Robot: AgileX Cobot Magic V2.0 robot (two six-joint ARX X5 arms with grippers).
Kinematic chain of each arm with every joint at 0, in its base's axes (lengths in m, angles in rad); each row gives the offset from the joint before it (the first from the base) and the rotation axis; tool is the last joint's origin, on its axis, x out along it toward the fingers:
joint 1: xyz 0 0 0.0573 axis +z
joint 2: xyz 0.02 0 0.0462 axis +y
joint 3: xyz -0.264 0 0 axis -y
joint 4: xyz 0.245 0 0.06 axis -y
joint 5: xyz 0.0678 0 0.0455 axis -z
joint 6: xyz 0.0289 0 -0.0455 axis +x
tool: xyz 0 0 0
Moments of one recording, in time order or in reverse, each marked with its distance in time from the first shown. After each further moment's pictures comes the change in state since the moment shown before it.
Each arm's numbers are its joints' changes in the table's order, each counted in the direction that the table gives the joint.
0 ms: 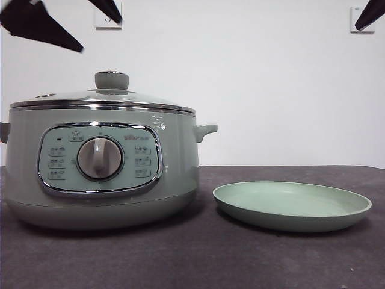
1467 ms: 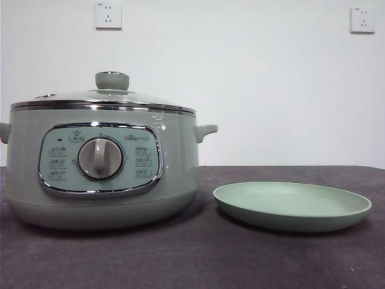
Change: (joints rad) left arm 0.421 -0.861 -0.579 0.083 0.144 -0.206; right arm -0.005 -0.341 -0.236 0.149 0.177 0.203
